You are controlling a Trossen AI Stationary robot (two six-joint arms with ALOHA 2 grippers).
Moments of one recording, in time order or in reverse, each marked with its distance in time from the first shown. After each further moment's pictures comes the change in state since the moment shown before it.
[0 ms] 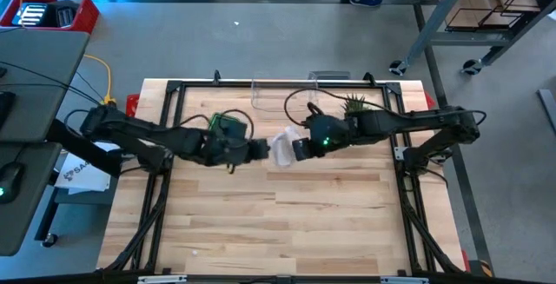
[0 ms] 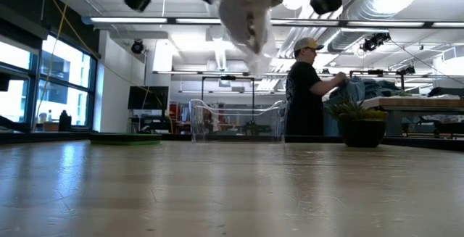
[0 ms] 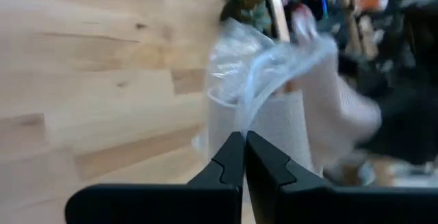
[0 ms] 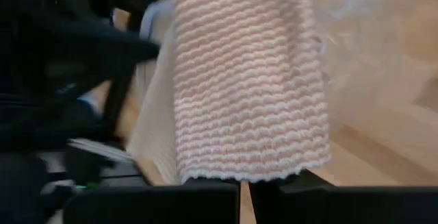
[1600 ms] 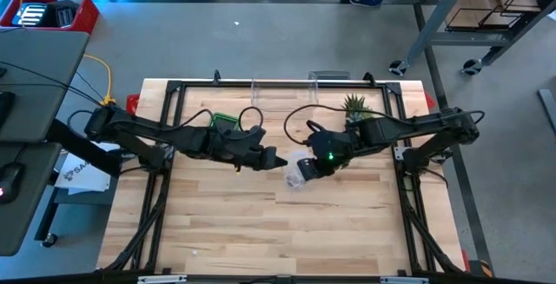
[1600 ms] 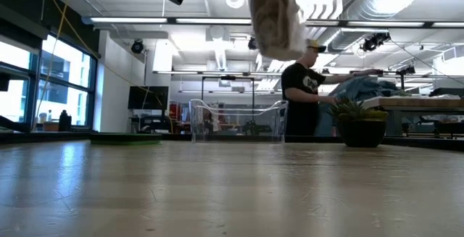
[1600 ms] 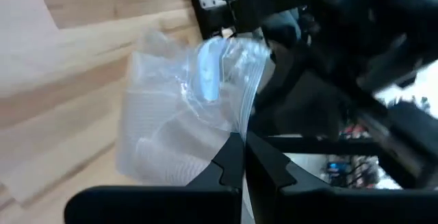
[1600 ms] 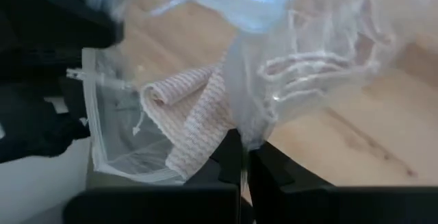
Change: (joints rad) left arm 0.036 0.057 0.002 0.307 0.376 0.117; right arm 0.105 0.022 0.066 -0.163 -0.195 0.114
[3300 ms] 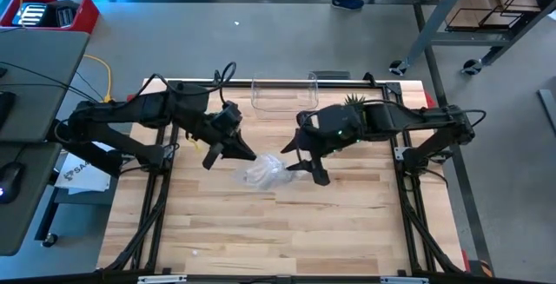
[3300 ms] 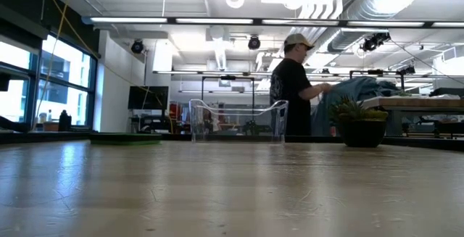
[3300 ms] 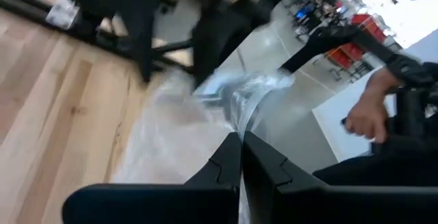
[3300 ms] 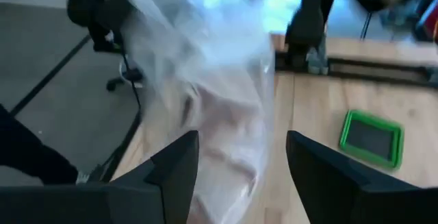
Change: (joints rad) left arm 0.143 -0.211 0.236 -0.345 0.537 0.820; right arm -0.041 0.040 0.244 0.179 0.027 -1.322
